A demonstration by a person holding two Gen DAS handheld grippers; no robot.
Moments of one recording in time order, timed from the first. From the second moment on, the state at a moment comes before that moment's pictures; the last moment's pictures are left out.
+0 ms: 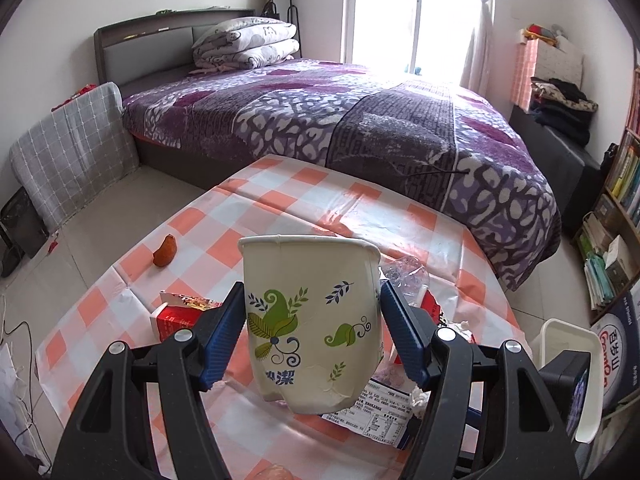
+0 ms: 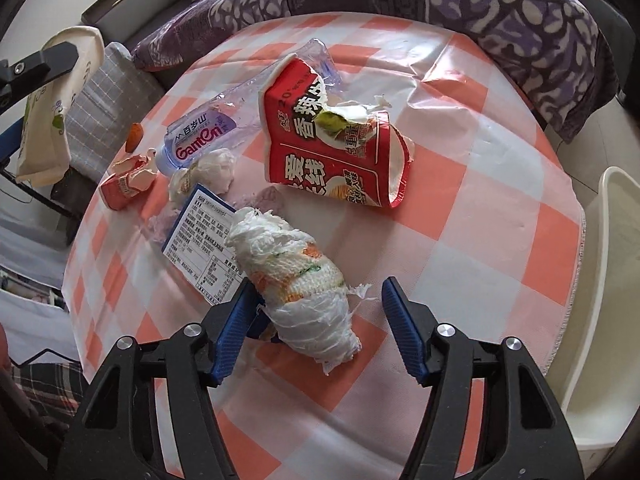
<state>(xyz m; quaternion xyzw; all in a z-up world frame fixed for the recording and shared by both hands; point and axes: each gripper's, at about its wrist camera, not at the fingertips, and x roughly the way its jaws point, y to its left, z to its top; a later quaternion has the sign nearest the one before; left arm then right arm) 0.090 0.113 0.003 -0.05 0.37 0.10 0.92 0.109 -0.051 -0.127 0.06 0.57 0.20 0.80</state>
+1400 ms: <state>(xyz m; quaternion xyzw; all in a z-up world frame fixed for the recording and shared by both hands) 0.077 -0.067 0.029 0.01 0.37 -0.03 0.93 0.073 -0.279 0.021 0.15 0.36 -0.17 0.91</state>
